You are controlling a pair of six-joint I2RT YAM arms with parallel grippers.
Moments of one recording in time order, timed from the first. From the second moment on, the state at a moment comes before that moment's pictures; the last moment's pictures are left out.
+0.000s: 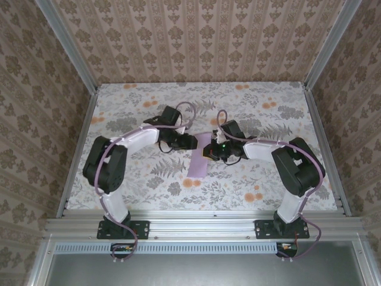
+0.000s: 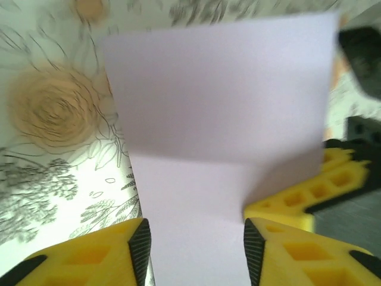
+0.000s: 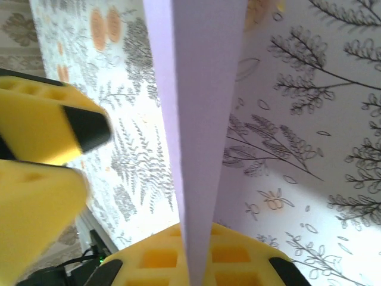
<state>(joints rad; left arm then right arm) -0.54 1.78 1.22 -0.51 0.53 -0.35 0.46 1.76 0.91 -0.03 -0.62 0.82</state>
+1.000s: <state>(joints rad) -0.49 1.52 0.93 -0.38 0.69 -0.51 0.39 1.72 0.92 0.26 -0.80 1.04</state>
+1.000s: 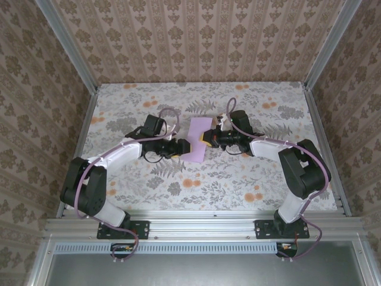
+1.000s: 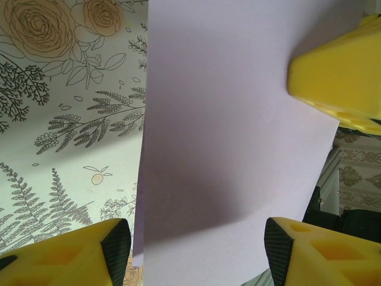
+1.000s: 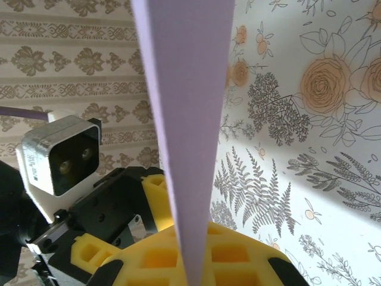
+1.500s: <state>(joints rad) -0.49 1.49 0.92 -0.35 0.71 -0.55 0.39 1.72 0.92 0.26 -0.80 1.05</state>
